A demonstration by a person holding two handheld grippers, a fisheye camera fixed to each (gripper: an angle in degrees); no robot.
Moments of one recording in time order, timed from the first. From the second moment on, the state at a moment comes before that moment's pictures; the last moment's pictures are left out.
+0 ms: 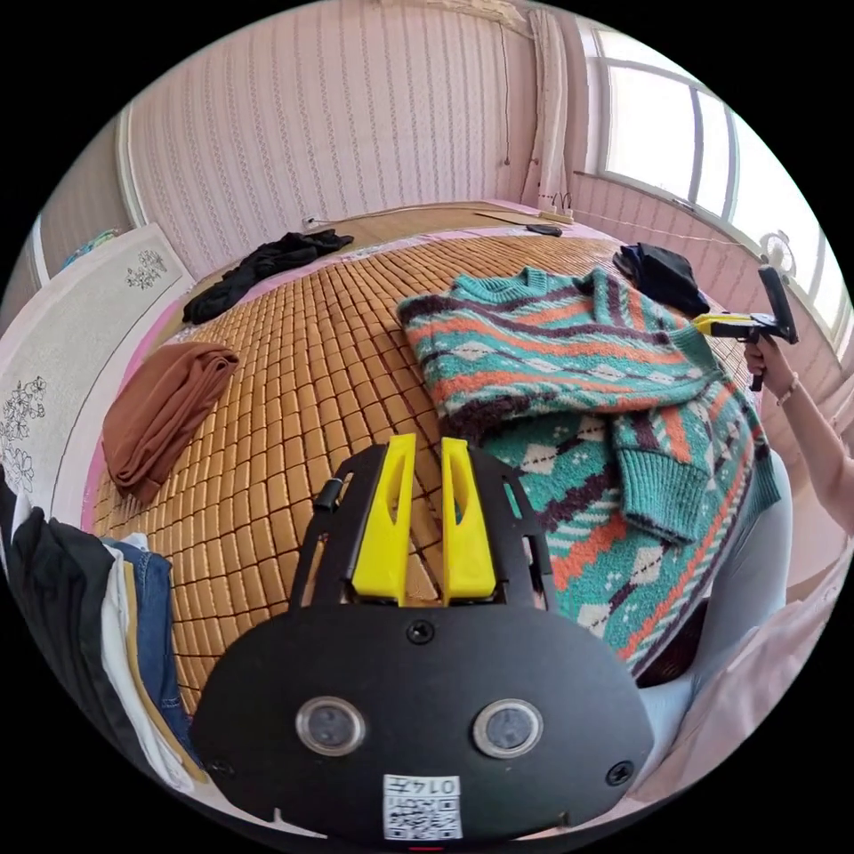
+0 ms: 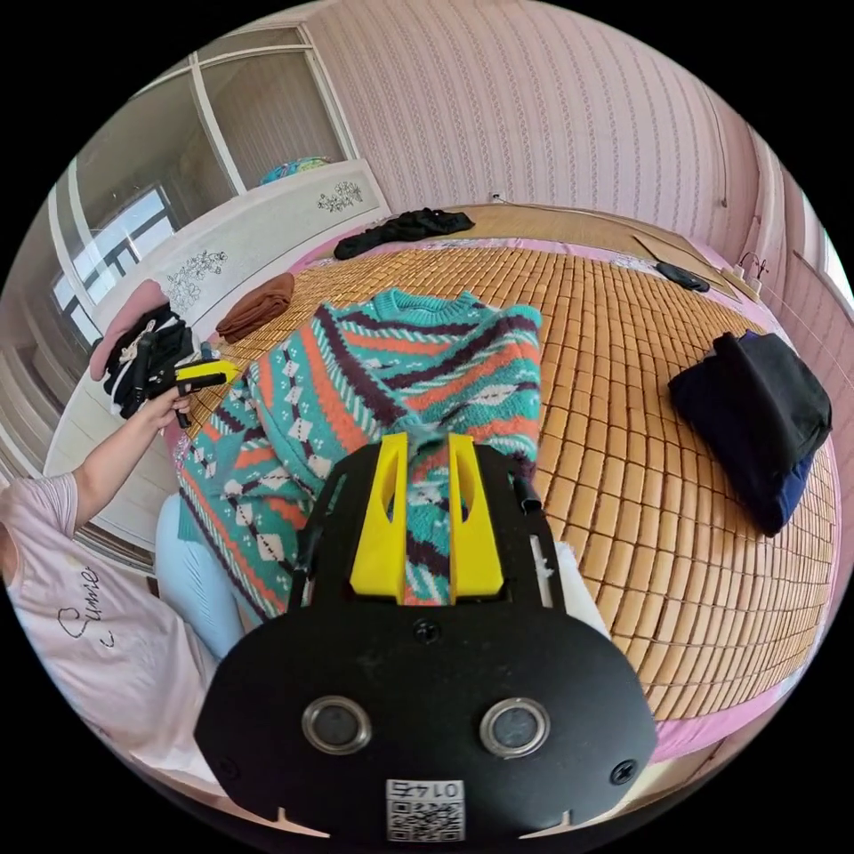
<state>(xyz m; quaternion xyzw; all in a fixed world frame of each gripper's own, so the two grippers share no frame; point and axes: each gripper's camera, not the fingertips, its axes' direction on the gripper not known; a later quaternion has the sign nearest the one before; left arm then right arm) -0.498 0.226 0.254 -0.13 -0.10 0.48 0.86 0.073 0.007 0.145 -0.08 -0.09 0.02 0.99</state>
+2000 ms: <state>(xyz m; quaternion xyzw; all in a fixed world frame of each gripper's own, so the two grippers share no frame) -0.696 0.329 0.047 -0.20 0.12 0.22 0.95 0.116 0.266 -0.018 -0.04 -0.17 0.24 0.96</state>
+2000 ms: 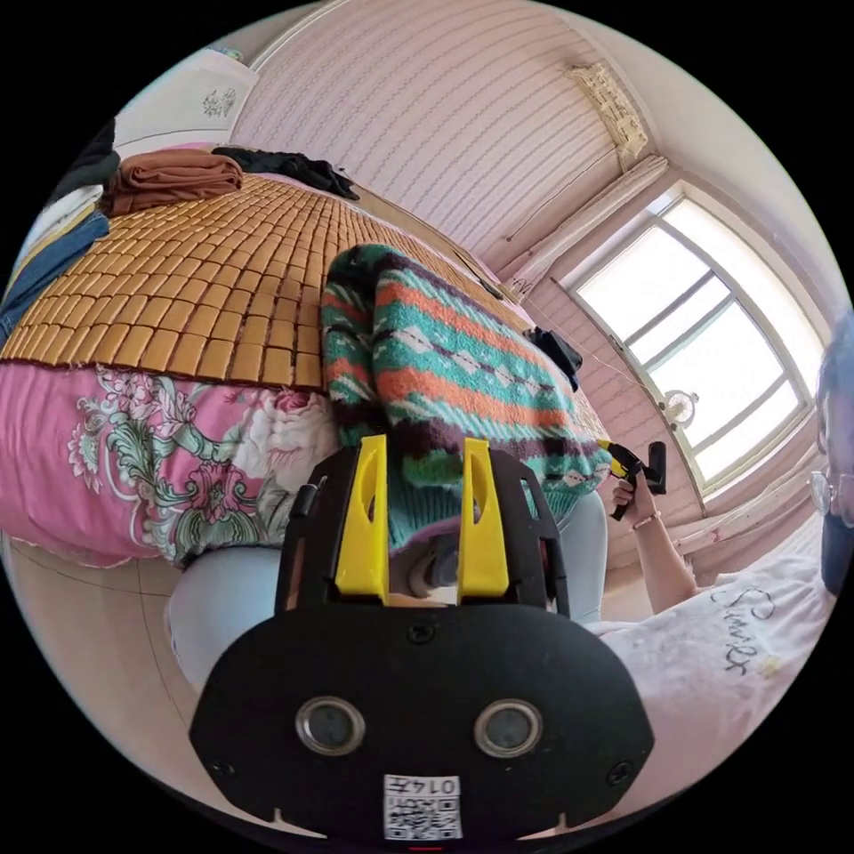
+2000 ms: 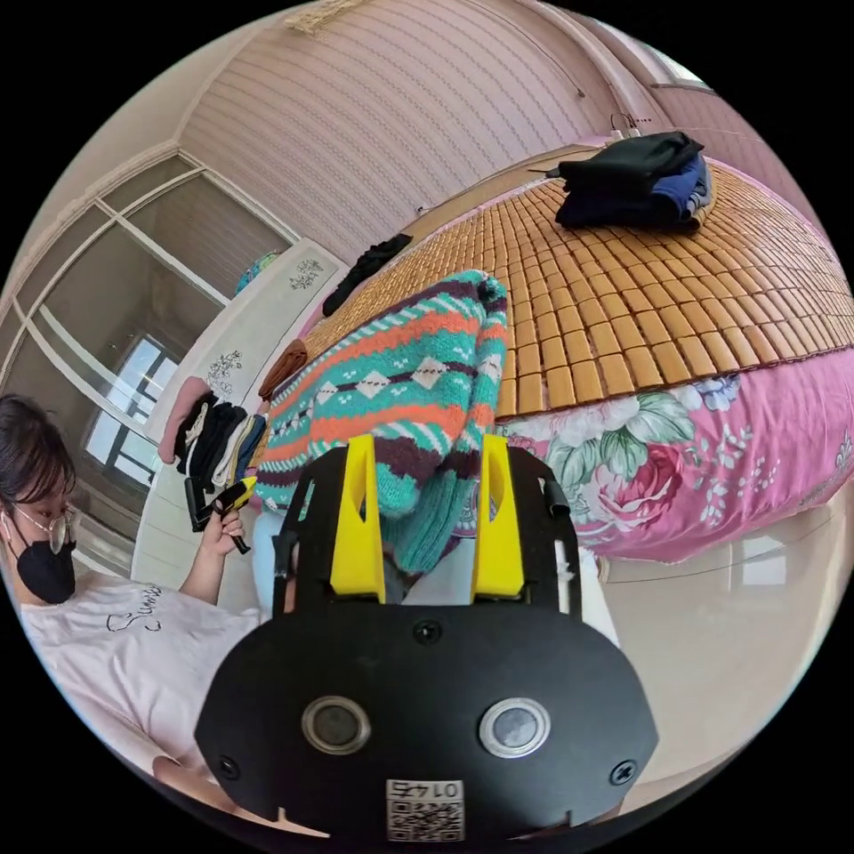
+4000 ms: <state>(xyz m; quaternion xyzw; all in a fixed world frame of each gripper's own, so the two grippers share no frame) -0.353 0.632 0.020 -0.16 0.02 0.60 0.78 -0.382 -0.136 0.240 -0.39 0.00 -0.25 0.89</state>
